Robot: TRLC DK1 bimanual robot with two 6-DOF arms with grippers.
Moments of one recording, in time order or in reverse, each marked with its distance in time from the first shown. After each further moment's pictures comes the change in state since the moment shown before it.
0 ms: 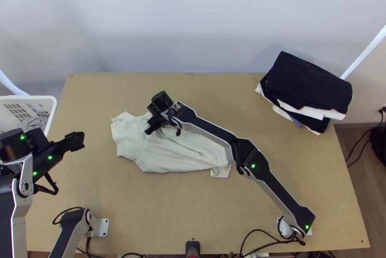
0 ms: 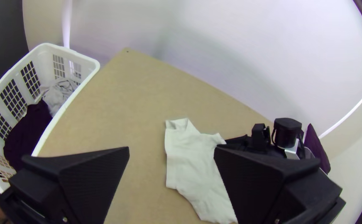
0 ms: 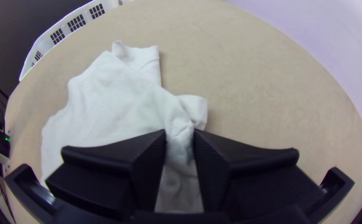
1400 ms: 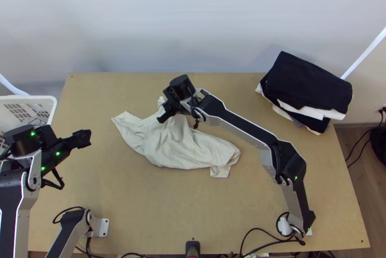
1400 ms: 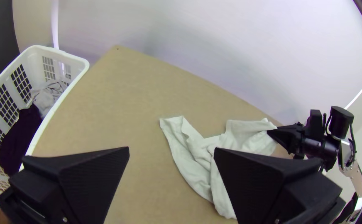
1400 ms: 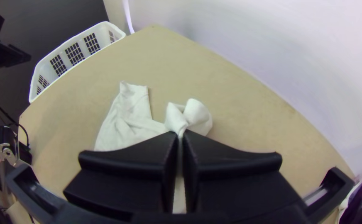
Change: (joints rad) left arm -0.055 0.041 -0.068 0.107 0.000 0.000; right arm -0.053 -0.440 -0.352 0.011 0.070 0.019
